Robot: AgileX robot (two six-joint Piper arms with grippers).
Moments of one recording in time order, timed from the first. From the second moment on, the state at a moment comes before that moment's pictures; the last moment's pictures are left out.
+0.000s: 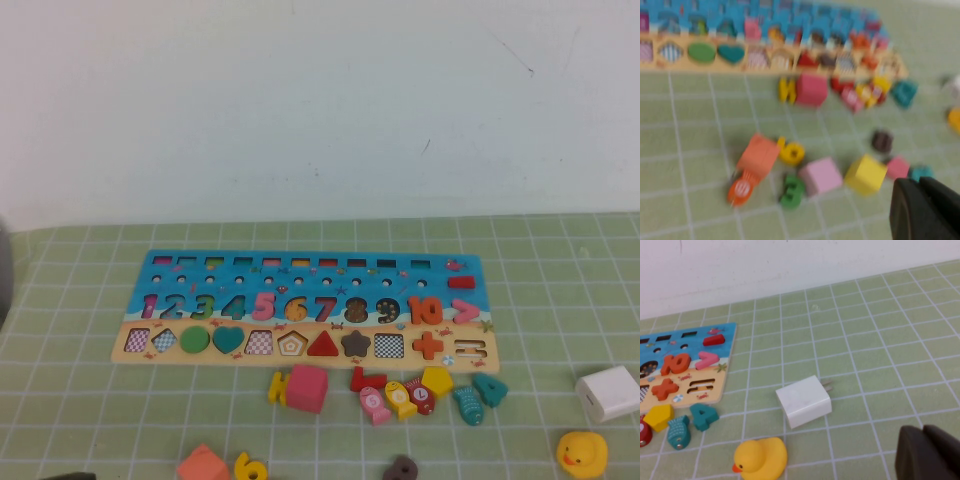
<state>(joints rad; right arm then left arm) -0.03 -0.01 0.02 0.00 0.41 0.16 -0.02 0.43 -0.48 -0.66 0.87 0.28</state>
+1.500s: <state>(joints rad) -0.03 -0.01 0.02 0.00 0.41 0.16 -0.68 1.65 -0.99 -0.03 0.83 -0.30</state>
